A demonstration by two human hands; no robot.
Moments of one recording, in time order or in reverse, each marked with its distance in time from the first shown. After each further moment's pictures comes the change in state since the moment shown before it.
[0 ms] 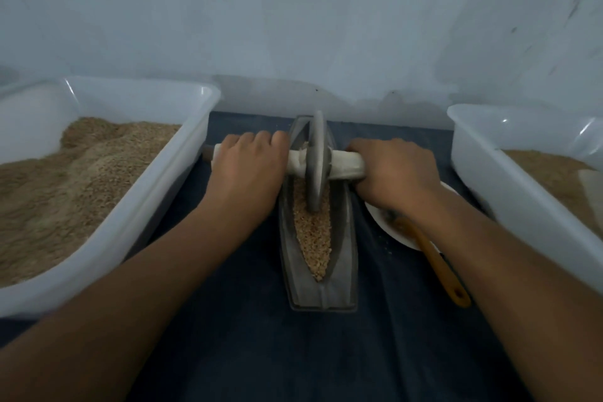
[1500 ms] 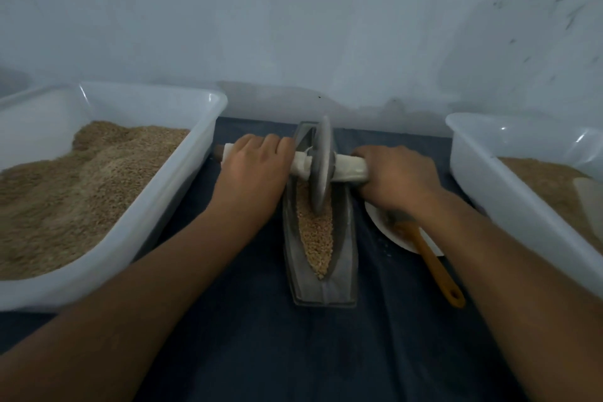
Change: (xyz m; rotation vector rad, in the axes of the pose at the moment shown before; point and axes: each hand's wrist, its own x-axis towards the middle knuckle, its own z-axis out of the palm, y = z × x) left_hand -0.002 -0.002 0.005 -0.071 0.068 0.042; right_hand 0.009 0.011 0.006 0.059 -0.083 0.005
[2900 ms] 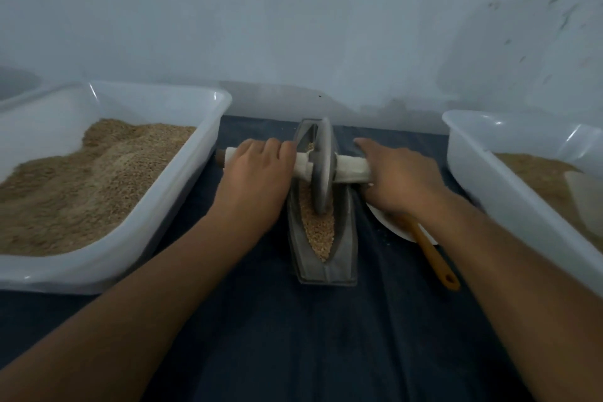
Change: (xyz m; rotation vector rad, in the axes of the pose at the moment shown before) left_hand -0.020 0.008 -0.022 0.055 -0.095 0.017; right_hand -0.027 -0.008 -0.013 -0.039 -0.018 0.012
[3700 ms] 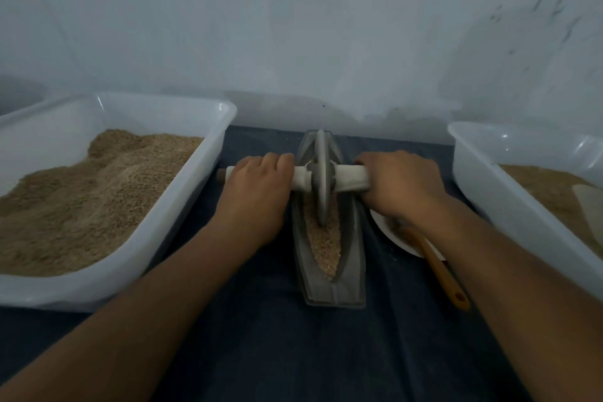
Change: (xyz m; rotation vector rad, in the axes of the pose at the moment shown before) left_hand 0.003 -0.010 0.015 -0.136 -0.065 -0.048; right_hand 0.015 -0.009 -0.001 -0.097 0.078 -0.032
